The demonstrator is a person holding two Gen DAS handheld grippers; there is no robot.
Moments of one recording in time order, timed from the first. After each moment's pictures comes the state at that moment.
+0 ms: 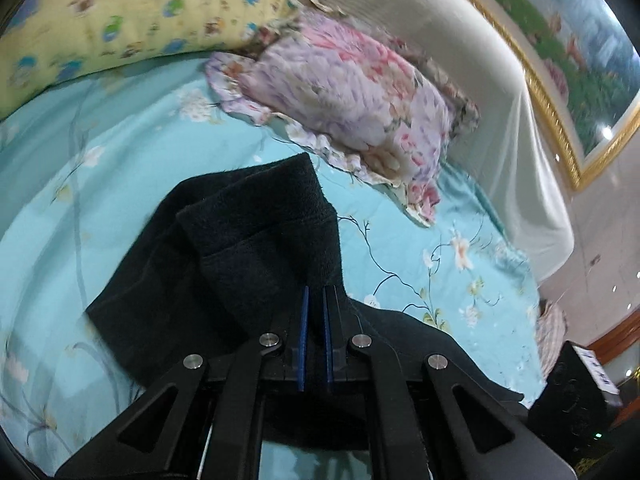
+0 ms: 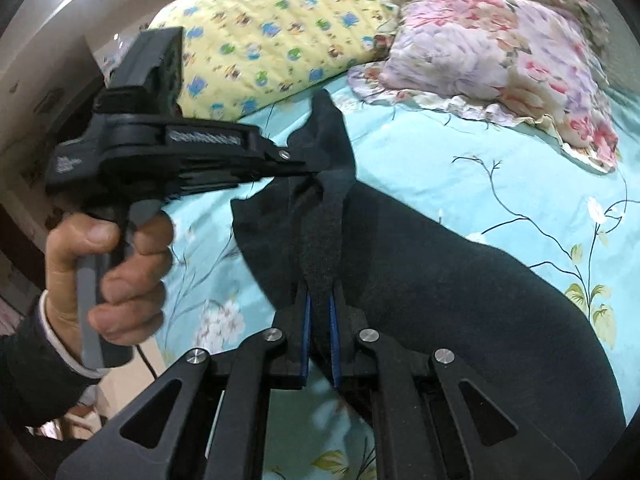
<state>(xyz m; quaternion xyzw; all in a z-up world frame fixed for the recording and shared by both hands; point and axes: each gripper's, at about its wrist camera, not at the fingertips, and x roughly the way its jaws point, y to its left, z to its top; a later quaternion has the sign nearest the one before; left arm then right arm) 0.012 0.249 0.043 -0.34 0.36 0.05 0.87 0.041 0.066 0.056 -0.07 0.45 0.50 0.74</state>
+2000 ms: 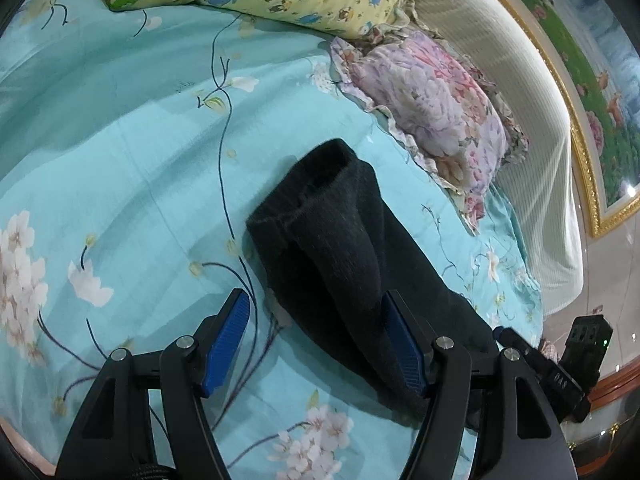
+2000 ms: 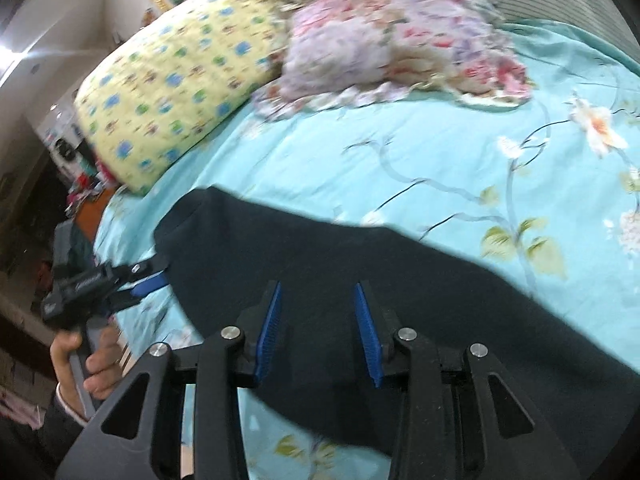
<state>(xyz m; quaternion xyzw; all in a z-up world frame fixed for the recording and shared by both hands) -0.072 0.304 -0.009 -0.41 0.37 0.11 0.83 0.117 0.007 0.050 0.03 0.49 0.38 0.78</state>
